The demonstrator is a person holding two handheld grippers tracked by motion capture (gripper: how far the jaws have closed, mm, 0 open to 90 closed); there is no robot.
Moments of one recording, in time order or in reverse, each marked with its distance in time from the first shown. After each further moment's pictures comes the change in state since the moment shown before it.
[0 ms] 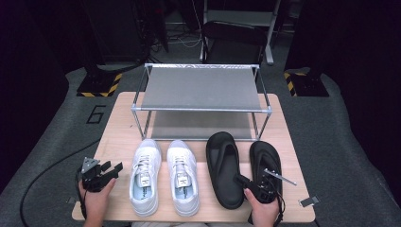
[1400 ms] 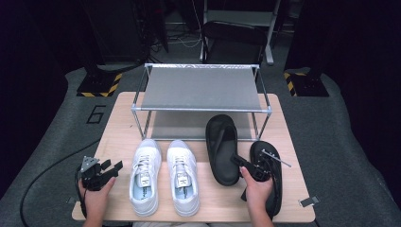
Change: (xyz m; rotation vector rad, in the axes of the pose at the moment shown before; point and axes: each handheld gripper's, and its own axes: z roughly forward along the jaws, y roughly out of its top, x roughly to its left) left arm 0.000 0.004 0.000 -0.026 -0.007 -0.003; right arm 0.011 0.045 0.035 -0.068 0.027 0.072
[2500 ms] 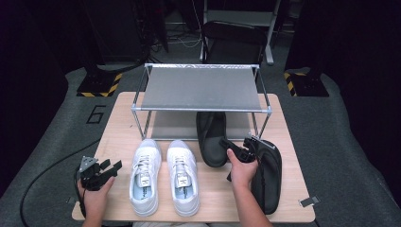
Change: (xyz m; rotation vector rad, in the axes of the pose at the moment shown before) left arm 0.003 0.001 -0.001 0.001 -0.005 -0.004; right arm 0.029 0.024 0.058 -0.056 -0.003 -0.027
